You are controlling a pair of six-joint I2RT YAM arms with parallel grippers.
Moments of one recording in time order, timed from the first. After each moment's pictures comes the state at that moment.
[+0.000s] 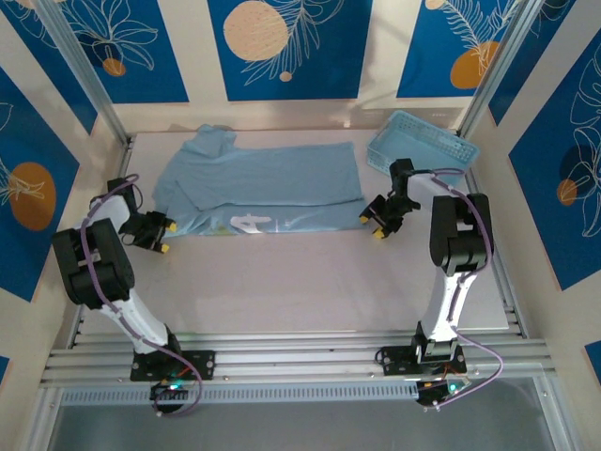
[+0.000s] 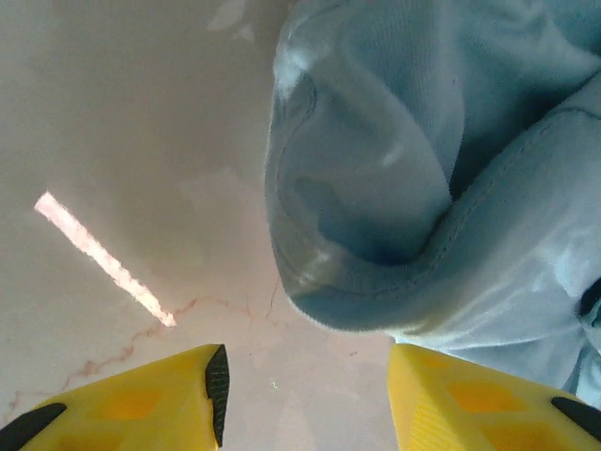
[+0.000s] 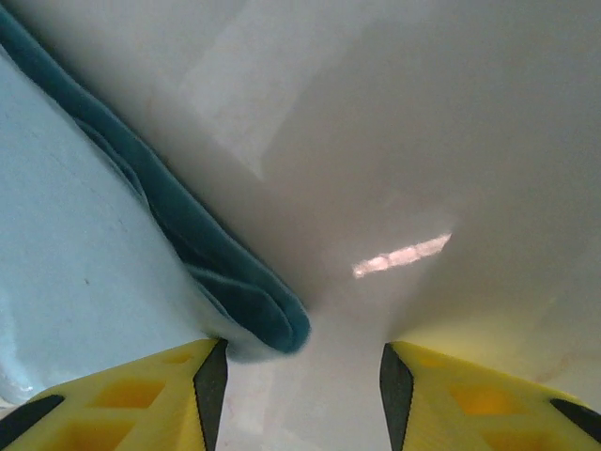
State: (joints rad) left arm 0.33 1.78 1.15 -0.80 0.34 -0.89; right arm 0.07 1.99 1.34 -0.82 -0.42 0.73
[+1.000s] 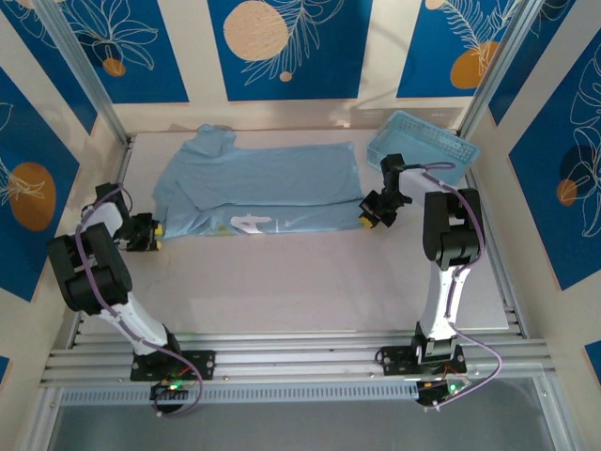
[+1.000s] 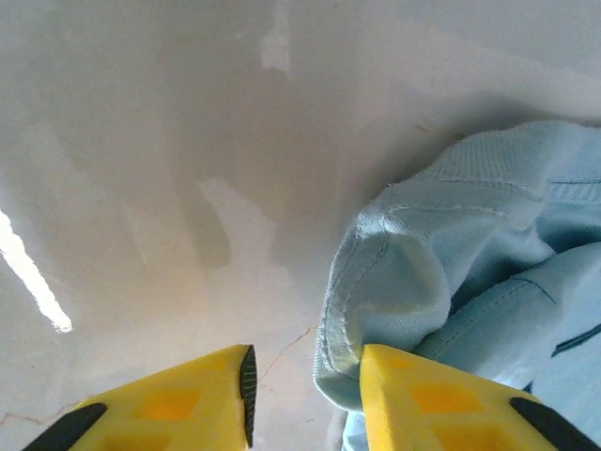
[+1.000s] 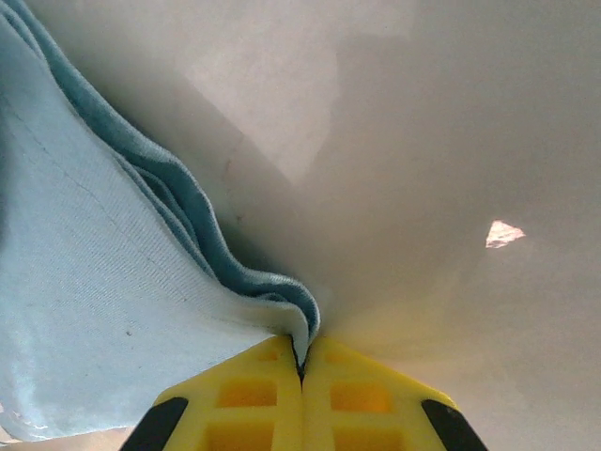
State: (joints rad) left arm 0.40 1.75 1.09 -0.69 0.31 -1.17; right arm 0.10 2.05 1.42 -0.84 -0.37 0.78
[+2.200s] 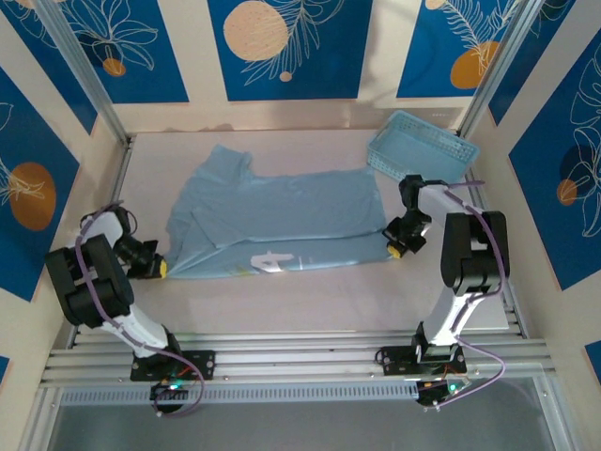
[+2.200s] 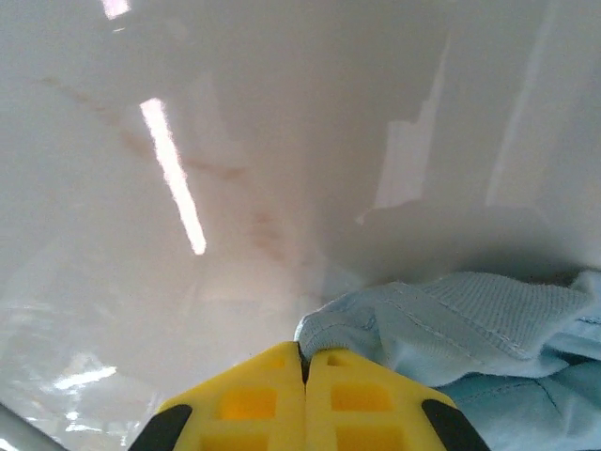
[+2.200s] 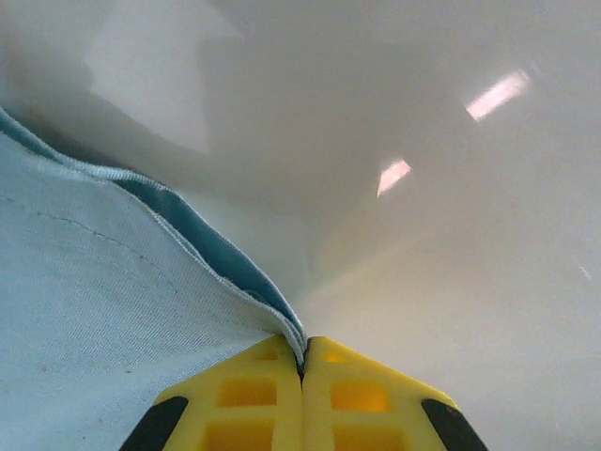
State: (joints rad) left arm 0.42 1.62 0.97 -1.05 0.24 -1.09; right arm 0.03 1.77 1.13 -1.05 -0.13 0.81
